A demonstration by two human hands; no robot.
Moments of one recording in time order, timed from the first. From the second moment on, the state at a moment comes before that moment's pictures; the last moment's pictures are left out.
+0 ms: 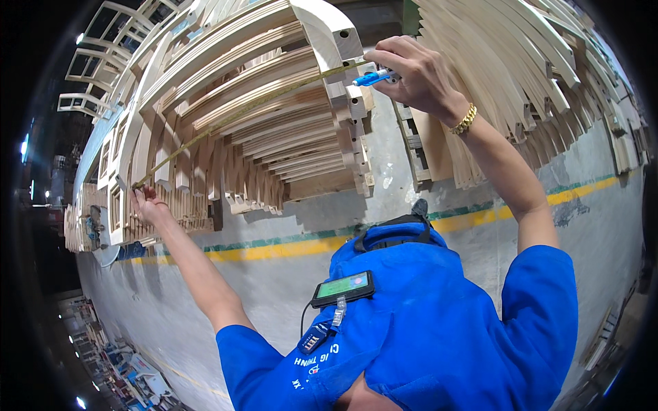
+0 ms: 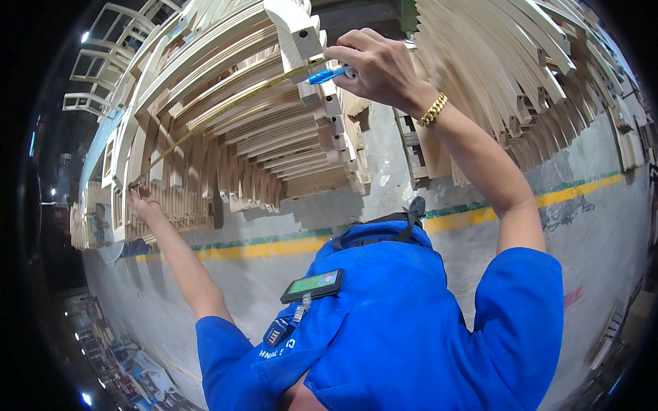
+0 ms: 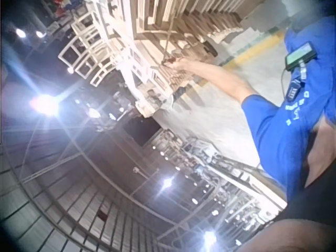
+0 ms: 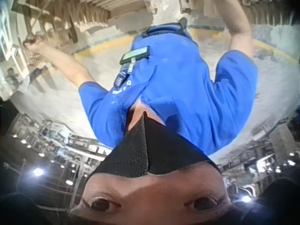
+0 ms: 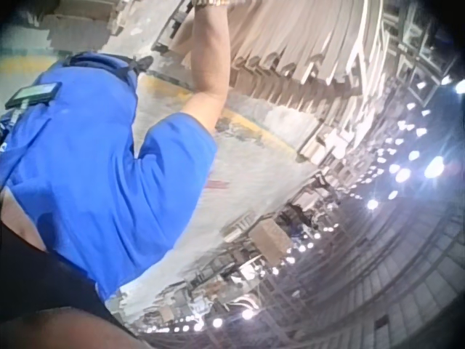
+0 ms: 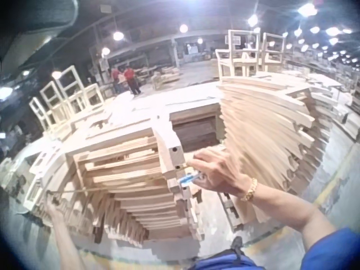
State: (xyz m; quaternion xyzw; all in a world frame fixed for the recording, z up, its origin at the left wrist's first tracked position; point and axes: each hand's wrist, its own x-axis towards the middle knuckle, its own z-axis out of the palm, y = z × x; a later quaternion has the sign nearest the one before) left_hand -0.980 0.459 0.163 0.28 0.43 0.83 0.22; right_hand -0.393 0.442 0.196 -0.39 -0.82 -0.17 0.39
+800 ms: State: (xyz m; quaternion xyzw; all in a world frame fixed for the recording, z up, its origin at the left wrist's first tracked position) left_hand -0.983 0.457 0.164 0.29 0.47 0.80 0.24; right_hand -0.392 0.445 0.184 -0.39 -0.81 -0.20 0.40
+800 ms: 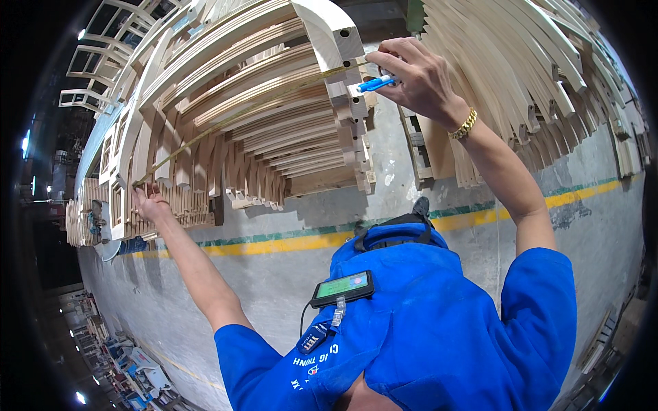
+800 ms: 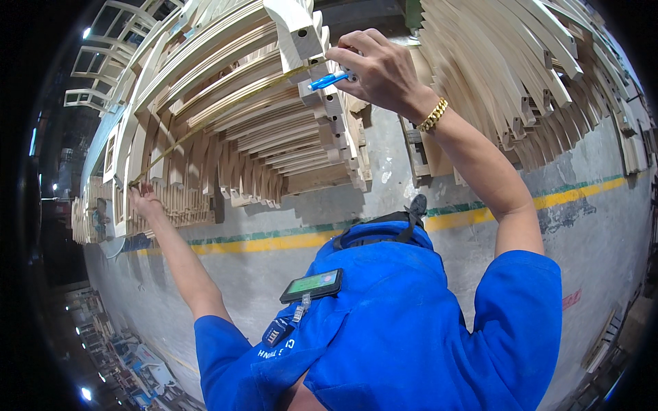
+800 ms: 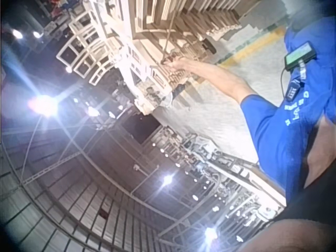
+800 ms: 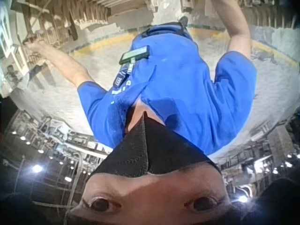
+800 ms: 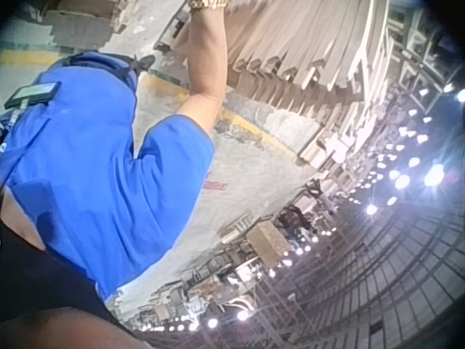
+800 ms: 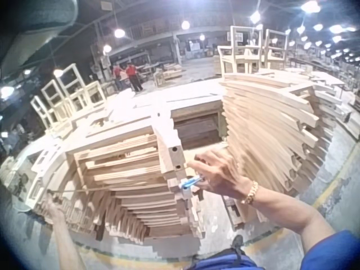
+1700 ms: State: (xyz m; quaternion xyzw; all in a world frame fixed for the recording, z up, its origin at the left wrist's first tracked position) left_hand -0.975 0.452 0.170 0.28 0.46 0.81 0.24; right_hand -0.393 0.441 0.187 -0.39 -0.81 -0.19 0.41
